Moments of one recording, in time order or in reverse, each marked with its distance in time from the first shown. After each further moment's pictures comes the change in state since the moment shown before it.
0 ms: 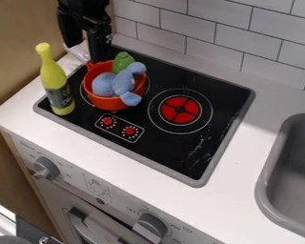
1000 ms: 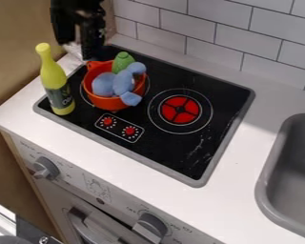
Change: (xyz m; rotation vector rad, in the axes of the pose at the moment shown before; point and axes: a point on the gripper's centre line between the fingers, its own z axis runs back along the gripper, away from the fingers) arm -0.014 -0.006 0.020 -0.015 0.089 -0.045
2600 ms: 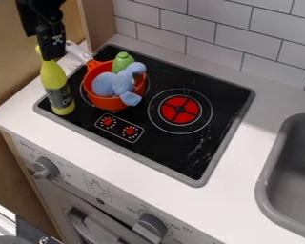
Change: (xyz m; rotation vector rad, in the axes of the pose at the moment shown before) arm -0.039 0.022 0.005 0.140 -0.092 -0.153
